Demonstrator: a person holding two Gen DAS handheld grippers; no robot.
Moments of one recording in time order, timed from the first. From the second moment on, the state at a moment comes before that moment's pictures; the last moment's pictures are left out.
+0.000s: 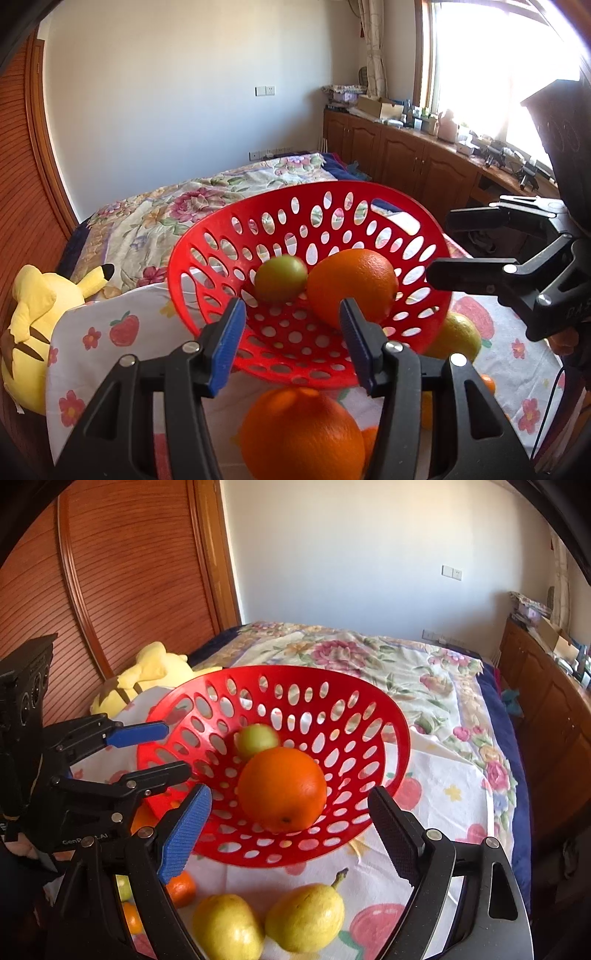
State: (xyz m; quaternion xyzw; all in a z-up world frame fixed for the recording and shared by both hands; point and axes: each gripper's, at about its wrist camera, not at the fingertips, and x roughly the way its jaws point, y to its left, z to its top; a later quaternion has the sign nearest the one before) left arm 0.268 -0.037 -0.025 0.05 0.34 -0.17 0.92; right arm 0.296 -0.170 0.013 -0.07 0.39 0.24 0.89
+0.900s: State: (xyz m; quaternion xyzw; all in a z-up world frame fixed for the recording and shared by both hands) left arm 0.135 0.009 -0.050 0.02 0.32 -0.16 0.93; right arm 0.155 -0.184 -0.011 -0.03 0.35 0.21 0.91
